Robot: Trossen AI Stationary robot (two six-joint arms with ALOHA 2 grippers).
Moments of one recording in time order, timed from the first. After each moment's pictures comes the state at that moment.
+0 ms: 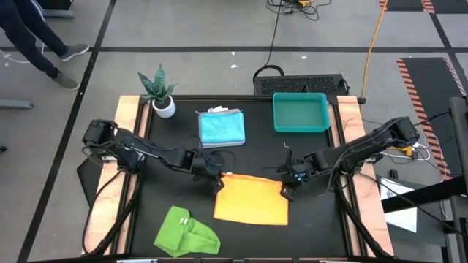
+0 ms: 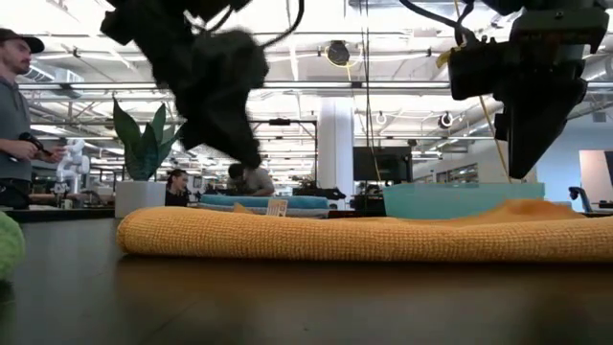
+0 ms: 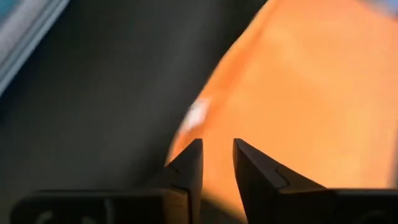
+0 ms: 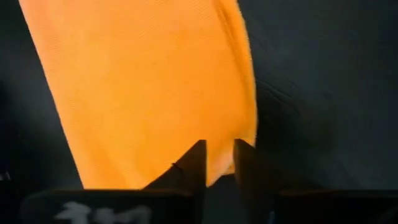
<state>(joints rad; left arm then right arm) -0.17 1.60 0.91 -0.20 -0.12 -0.62 0.28 1.31 0.73 -0.57 -0.05 0.81</state>
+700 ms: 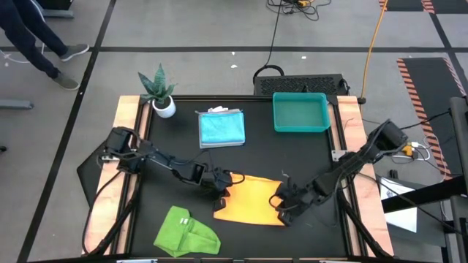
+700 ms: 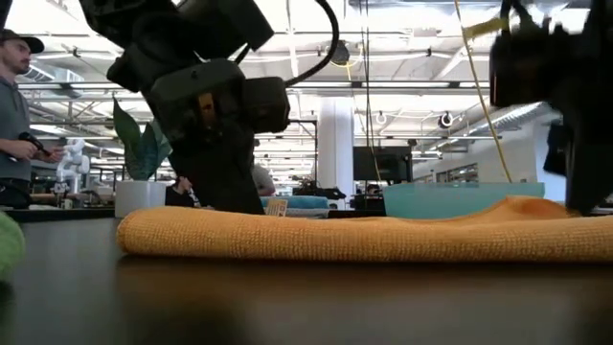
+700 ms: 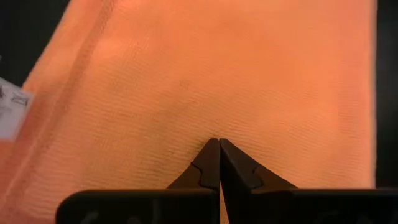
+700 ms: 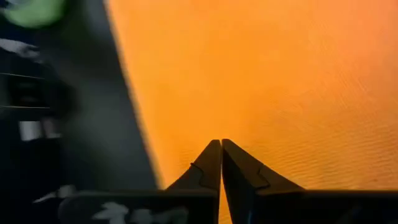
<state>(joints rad) -0.24 1.84 0.92 0.03 0.08 -0.50 0.60 1.52 0.66 -0.10 0.13 1.16</state>
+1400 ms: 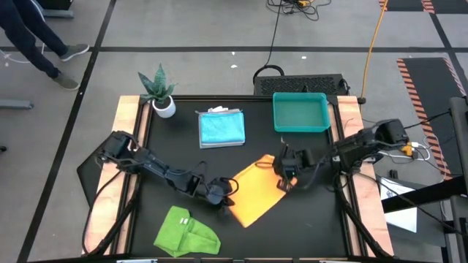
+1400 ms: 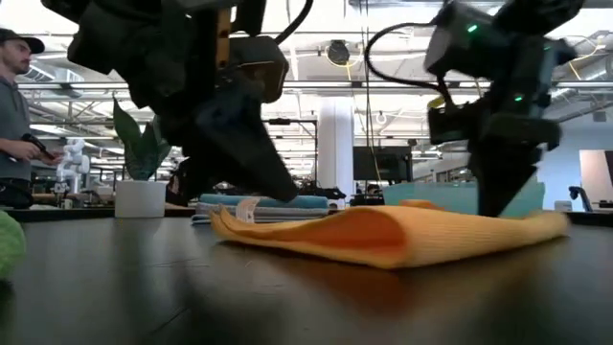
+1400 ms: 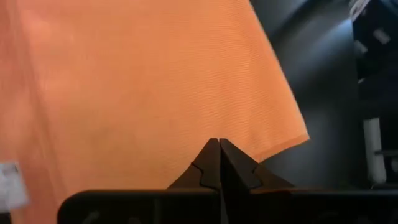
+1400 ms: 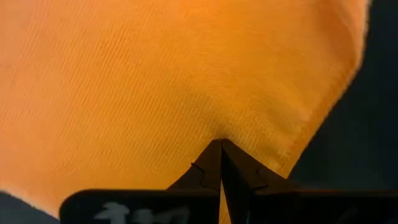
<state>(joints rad) -0.37 1.85 0.92 0.21 -0.09 -0.79 0.13 1.46 0.66 -0.47 0.05 0.54</state>
